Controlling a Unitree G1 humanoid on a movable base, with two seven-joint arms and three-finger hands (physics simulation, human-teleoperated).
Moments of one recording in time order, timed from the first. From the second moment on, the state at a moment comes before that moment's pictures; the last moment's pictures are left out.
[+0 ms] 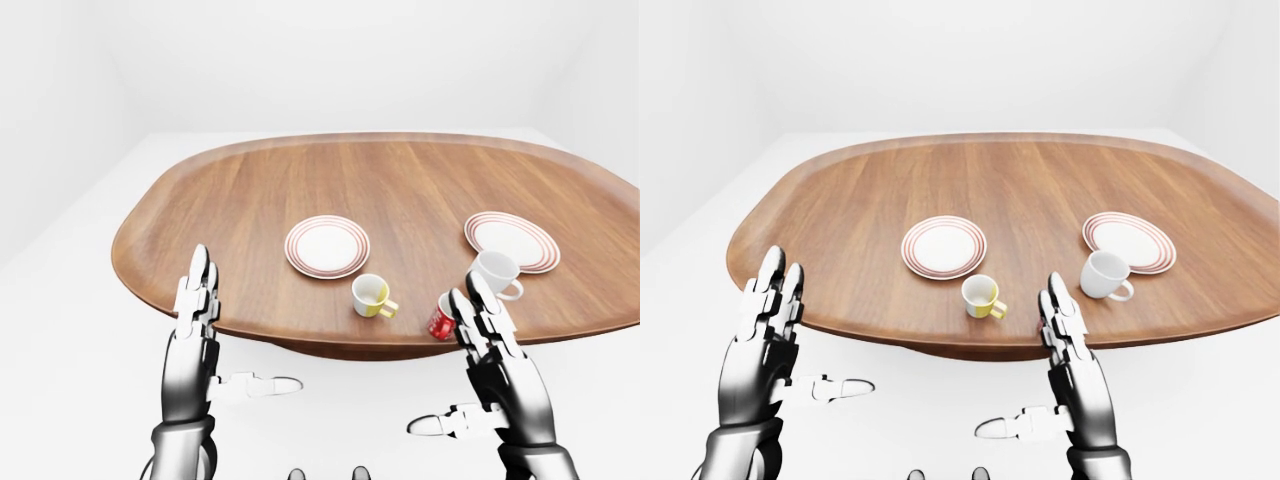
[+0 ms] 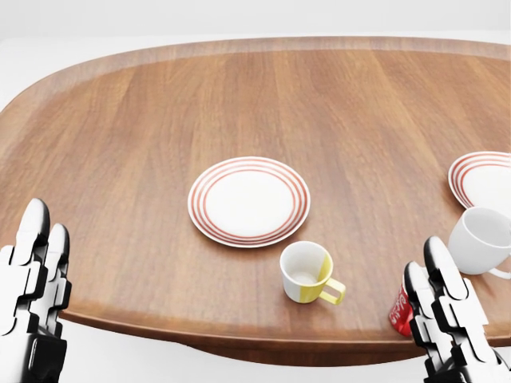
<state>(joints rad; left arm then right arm) 0.45 0.01 -0.06 -0.68 0.13 -0.09 -0.03 0.62 0.07 -0.09 -0.69 0.05 -0.09 0.32</state>
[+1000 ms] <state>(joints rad) 0.44 0.01 -0.06 -0.67 0.13 -0.09 -0.03 0.63 0.02 -0.02 -0.68 -0.01 -0.09 0.29</state>
